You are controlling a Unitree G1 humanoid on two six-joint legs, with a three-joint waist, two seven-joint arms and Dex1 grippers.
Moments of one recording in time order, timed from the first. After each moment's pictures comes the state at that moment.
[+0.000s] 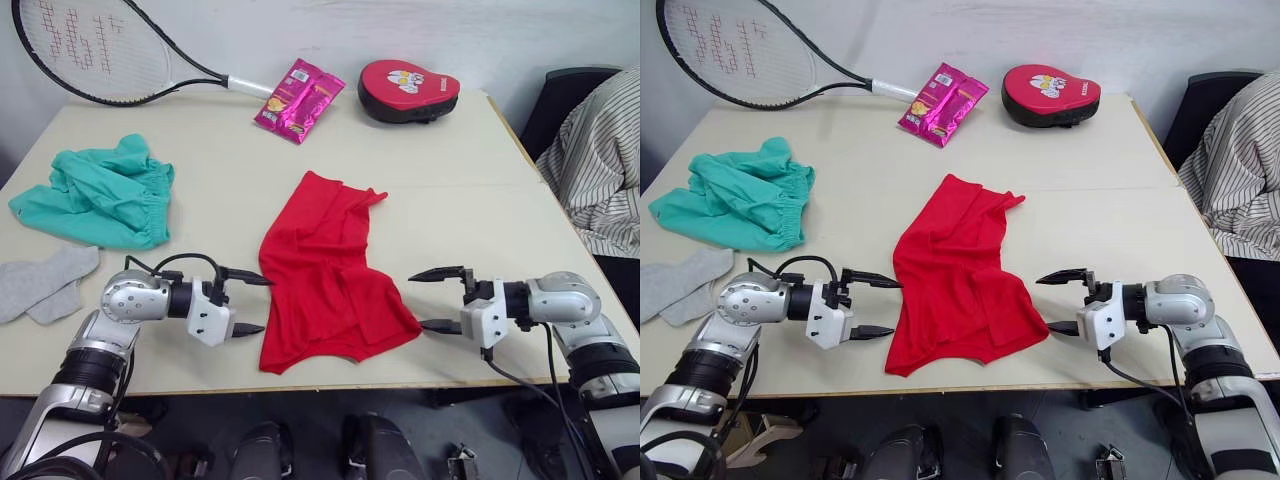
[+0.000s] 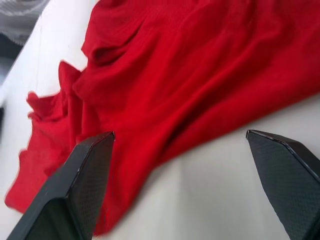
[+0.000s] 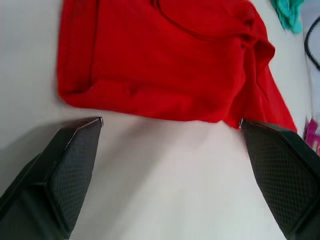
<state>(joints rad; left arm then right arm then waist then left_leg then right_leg) -0.50 0.72 -0.17 0.48 0.05 -0.98 -1.08 -0.60 -0.74 0.19 0.79 -0.02 -1.25 1.18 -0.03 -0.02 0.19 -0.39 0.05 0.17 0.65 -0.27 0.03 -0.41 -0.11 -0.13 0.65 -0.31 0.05</state>
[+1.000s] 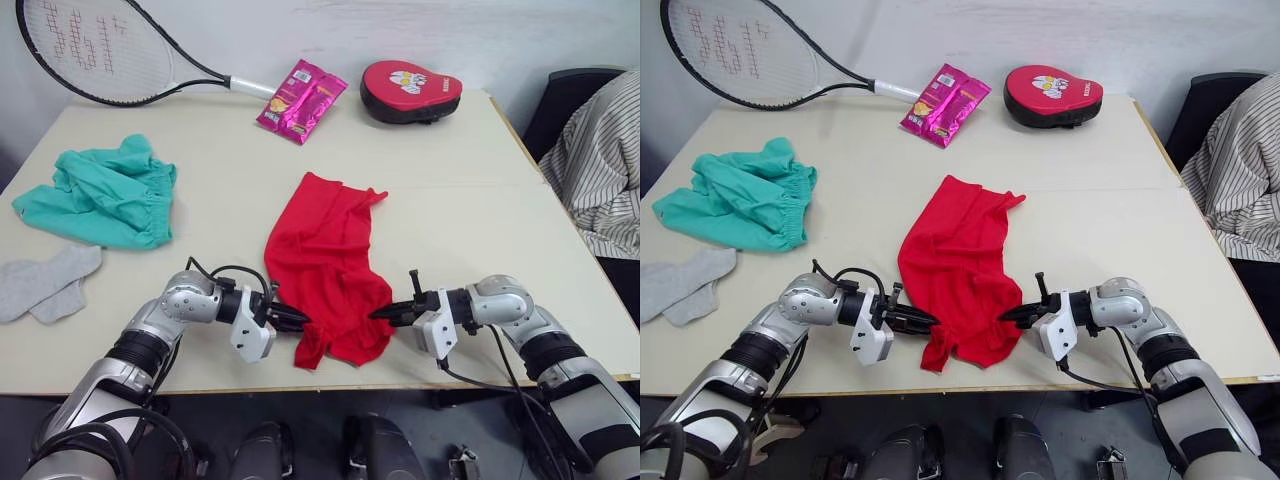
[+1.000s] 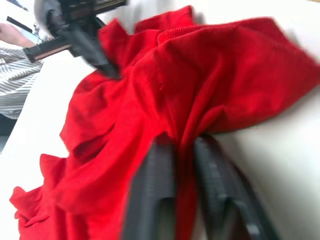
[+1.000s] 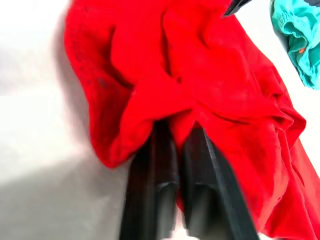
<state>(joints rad) -0.61 0.64 -0.41 0.57 0.06 -1.08 -1.01 -0.62 -0.66 0.41 0.73 -0.05 -1.20 1.06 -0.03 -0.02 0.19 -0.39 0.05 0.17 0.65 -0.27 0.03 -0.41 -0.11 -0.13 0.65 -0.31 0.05</state>
